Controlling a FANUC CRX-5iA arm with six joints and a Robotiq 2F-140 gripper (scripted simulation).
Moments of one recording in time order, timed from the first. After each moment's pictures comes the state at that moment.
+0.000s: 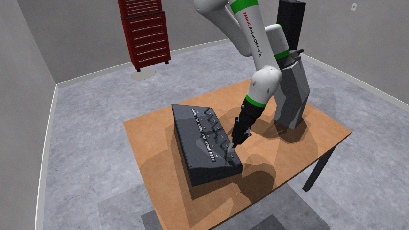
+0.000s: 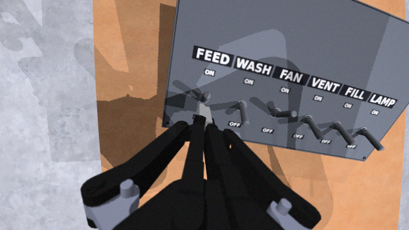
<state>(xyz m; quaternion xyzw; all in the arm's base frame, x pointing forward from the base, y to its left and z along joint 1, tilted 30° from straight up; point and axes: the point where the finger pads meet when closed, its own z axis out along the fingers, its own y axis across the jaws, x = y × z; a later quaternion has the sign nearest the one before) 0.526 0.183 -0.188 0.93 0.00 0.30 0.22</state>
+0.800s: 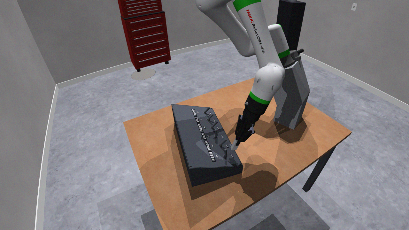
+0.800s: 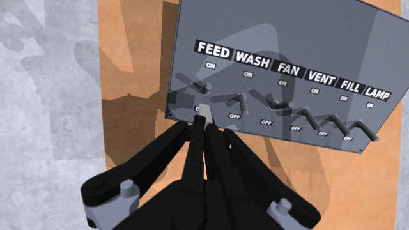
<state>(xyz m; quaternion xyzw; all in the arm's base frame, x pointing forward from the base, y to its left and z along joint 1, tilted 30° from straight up) 0.508 0.188 -0.183 0.93 0.00 0.30 0.22</state>
